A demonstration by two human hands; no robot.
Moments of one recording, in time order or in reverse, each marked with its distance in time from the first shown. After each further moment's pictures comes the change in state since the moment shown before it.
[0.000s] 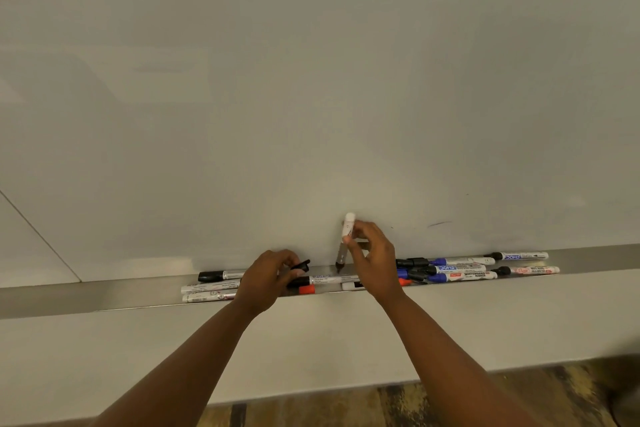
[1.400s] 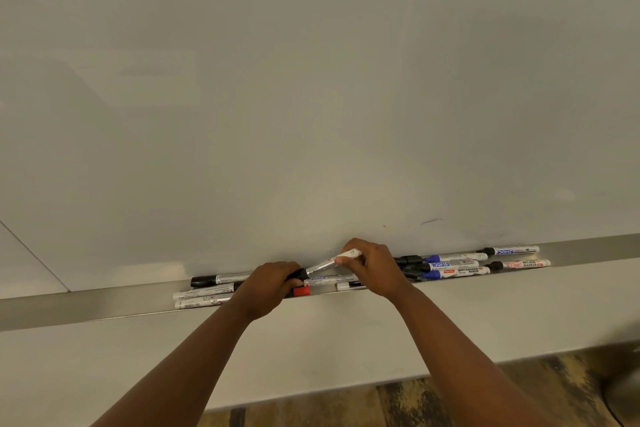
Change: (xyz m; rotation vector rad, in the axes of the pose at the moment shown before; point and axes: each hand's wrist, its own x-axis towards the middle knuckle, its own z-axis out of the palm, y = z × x) left_hand 0.008 -0.002 0.005 0.186 -0.239 0.158; right_hand 0.002 0.011 -0.024 -0.200 -0.365 0.044
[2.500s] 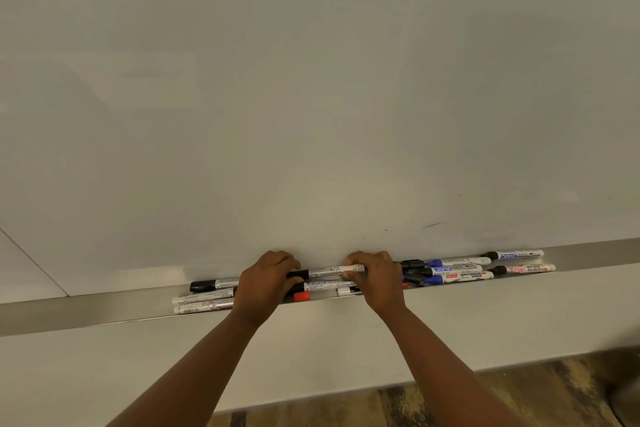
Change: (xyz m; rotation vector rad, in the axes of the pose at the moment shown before) left_hand -0.004 0.006 0.001 0.290 0.393 0.051; right_hand -0.007 0.028 0.025 -0.226 0.210 0.166
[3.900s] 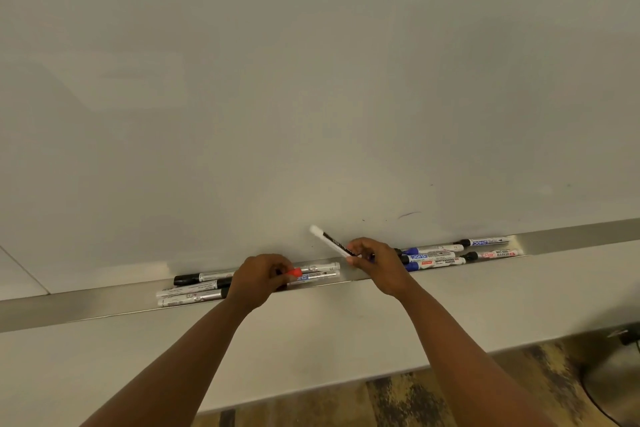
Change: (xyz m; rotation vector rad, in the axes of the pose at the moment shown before) left_hand 0.004 0.021 -0.004 -0.483 -0.279 -0.297; right_hand -0.006 0.002 -0.057 0.411 -0.226 0.050
